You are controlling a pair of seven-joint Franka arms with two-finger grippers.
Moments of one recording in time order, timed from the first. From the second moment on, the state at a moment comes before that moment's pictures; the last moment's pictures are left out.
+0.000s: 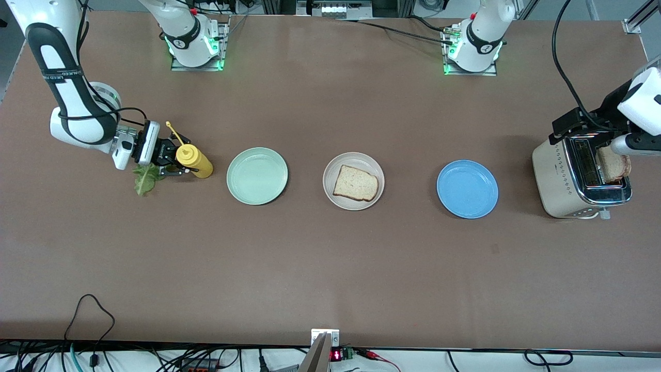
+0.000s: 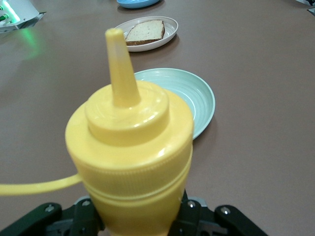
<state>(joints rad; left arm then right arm) 0.08 0.03 -0.09 -1.60 -0.07 1.63 -0.02 -0.23 0.31 0.10 -2.34 1.12 2.15 -2.37</state>
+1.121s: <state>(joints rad) 0.08 0.03 -0.09 -1.60 -0.07 1.63 -0.02 -0.29 0.31 0.10 -2.33 1.13 2.13 -2.36</state>
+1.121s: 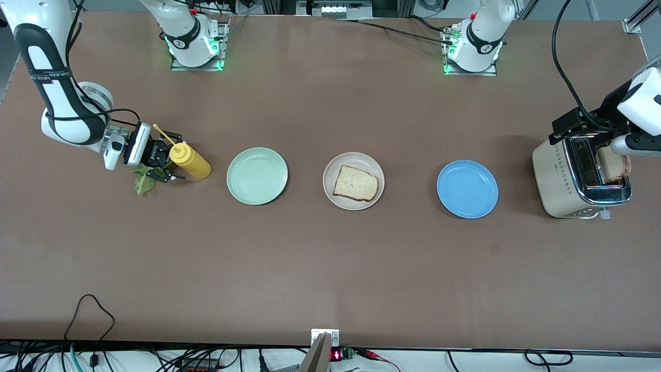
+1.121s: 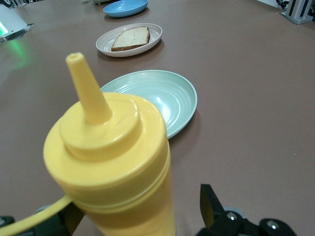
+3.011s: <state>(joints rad) 0.08 0.04 -0.09 -1.60 -0.07 1.63 -0.02 -0.53 0.34 0.09 -2.33 0.92 2.05 -2.38</state>
